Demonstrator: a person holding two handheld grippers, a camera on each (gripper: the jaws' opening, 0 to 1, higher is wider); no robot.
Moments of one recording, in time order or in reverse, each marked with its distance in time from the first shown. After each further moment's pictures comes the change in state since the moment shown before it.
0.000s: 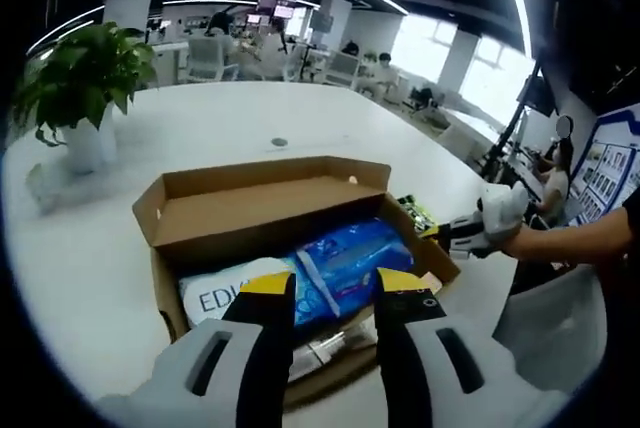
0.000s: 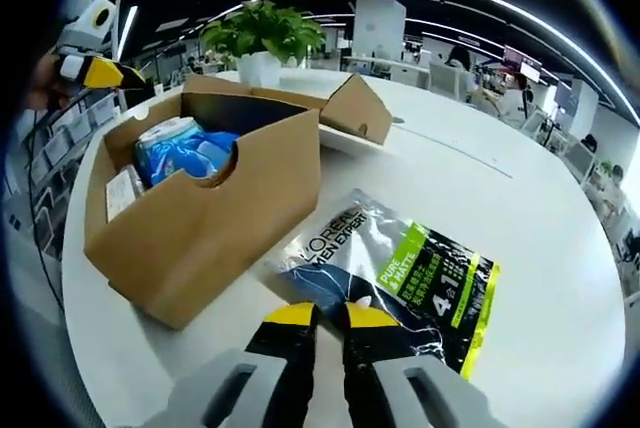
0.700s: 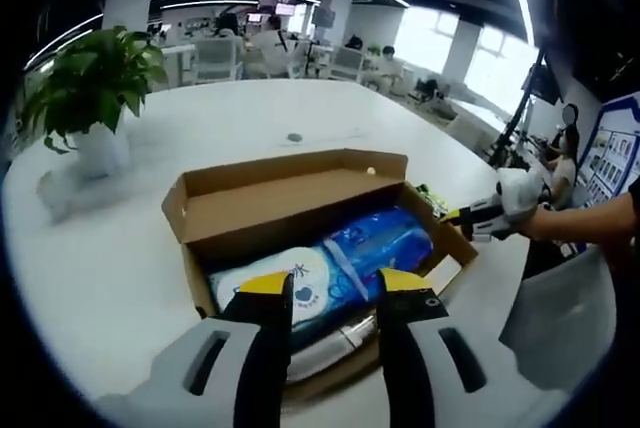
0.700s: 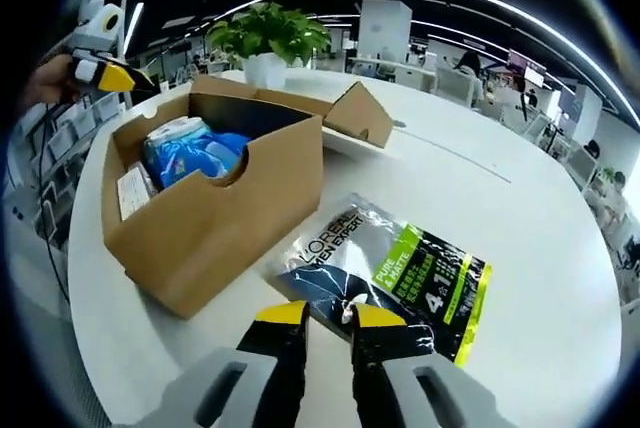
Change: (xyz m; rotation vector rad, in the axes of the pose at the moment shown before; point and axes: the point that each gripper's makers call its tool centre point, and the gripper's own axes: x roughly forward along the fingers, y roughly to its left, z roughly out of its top) left arm -0.014 0.026 -0.006 0.058 0.035 0.042; right arm -0.016 0.001 0.002 -0.025 -0.012 0.019
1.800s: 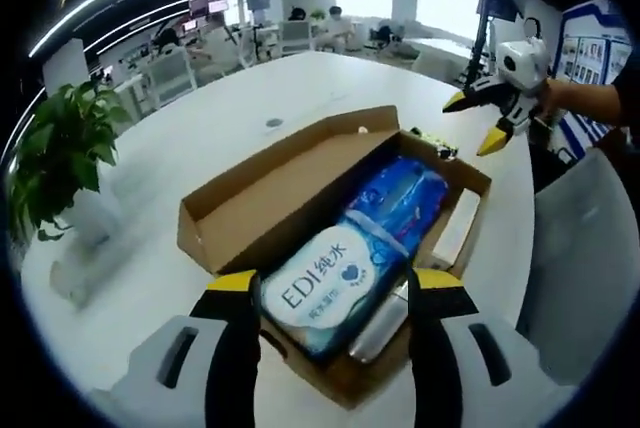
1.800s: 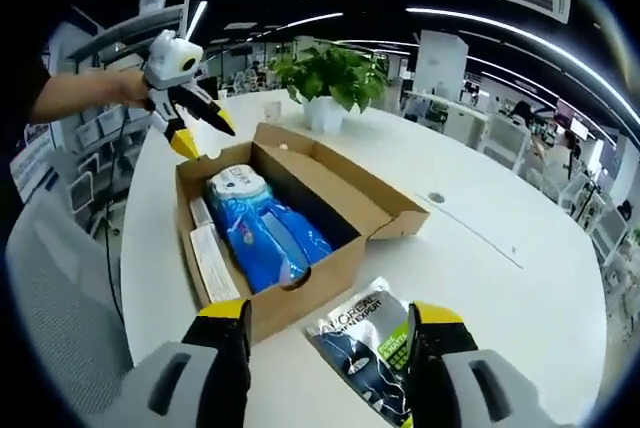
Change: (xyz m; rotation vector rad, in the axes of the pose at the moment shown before) left arm 0.004 0.030 -0.006 0.333 0.145 -0.073; right arm -0.052 0.024 0.086 -0.186 -0.096 0.181
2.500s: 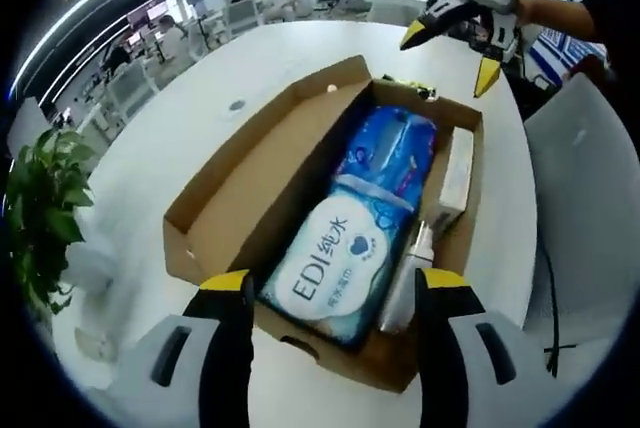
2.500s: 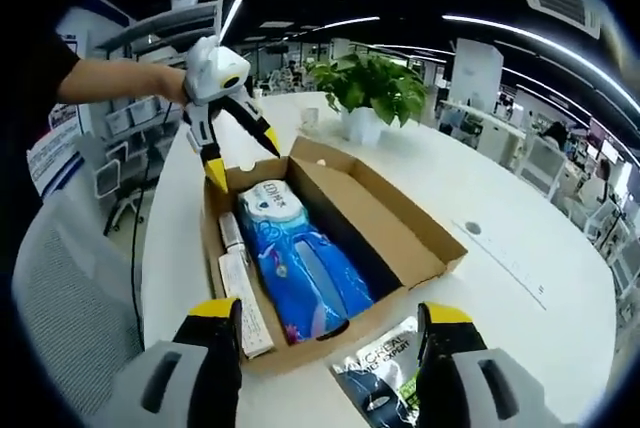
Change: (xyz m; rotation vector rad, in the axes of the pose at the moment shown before) left arm 0.019 0.002 -0.020 0.277 0.188 -0.102; right arm 0.021 0.033 0.035 -0.090 -0.005 0.140
